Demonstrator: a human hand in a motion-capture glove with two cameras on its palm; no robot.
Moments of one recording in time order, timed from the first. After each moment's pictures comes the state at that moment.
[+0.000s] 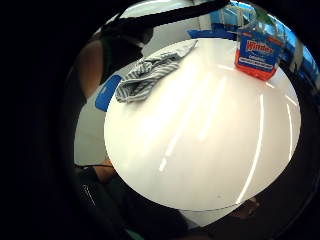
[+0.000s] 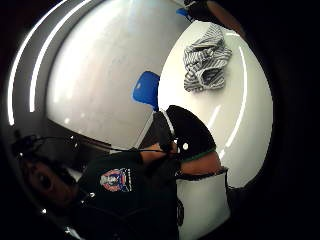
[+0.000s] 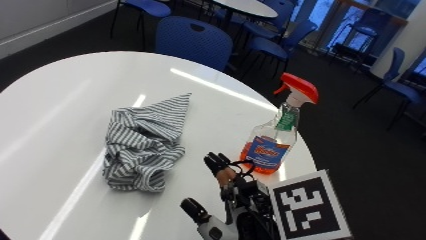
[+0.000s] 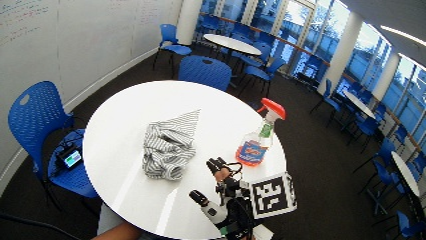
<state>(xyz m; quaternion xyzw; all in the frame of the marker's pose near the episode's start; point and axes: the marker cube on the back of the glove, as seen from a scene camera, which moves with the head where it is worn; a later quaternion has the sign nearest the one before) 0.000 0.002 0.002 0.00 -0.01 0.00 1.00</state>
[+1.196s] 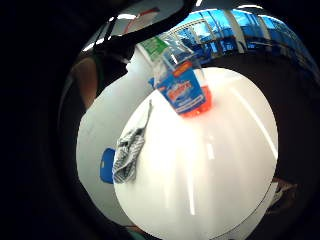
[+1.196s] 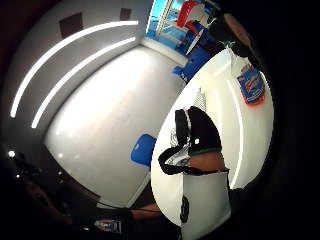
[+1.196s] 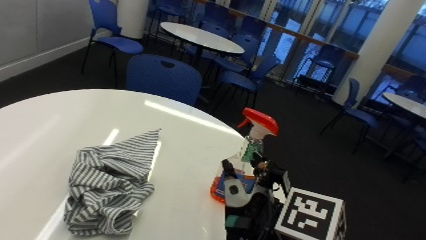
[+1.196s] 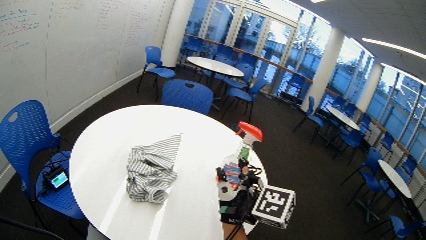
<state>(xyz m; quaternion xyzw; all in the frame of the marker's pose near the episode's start) 0.062 -0.026 0.004 0.24 -0.04 0.19 0.95</state>
